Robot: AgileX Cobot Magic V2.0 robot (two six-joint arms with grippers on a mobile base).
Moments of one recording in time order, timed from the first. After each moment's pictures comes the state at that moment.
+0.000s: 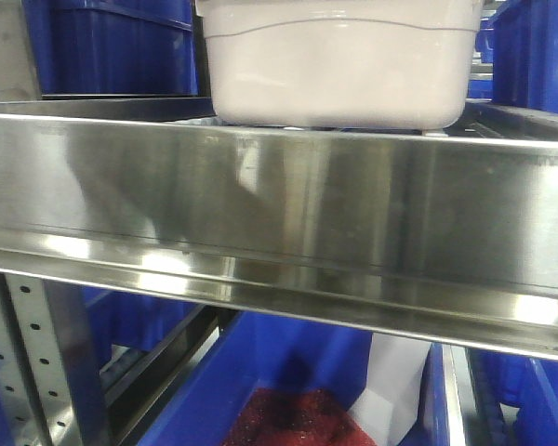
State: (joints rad) left arm -0.16 0.31 -0.48 -0.21 0.21 0.22; right arm -0.19 -0.02 -0.60 0.25 0.63 -0.22
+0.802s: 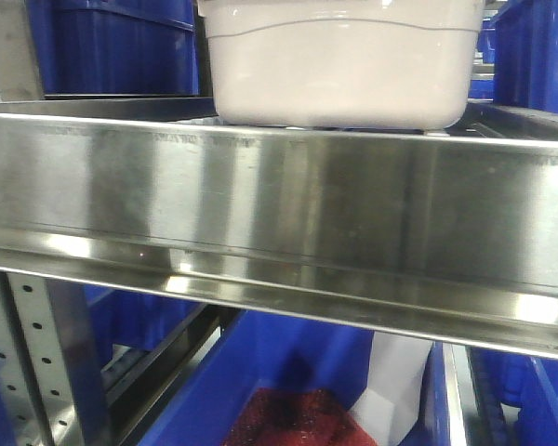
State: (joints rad) left arm -0.07 -0.01 0.03 -0.24 0.09 0.22; right arm -0.19 -0.02 -0.60 0.25 0.63 -0.22
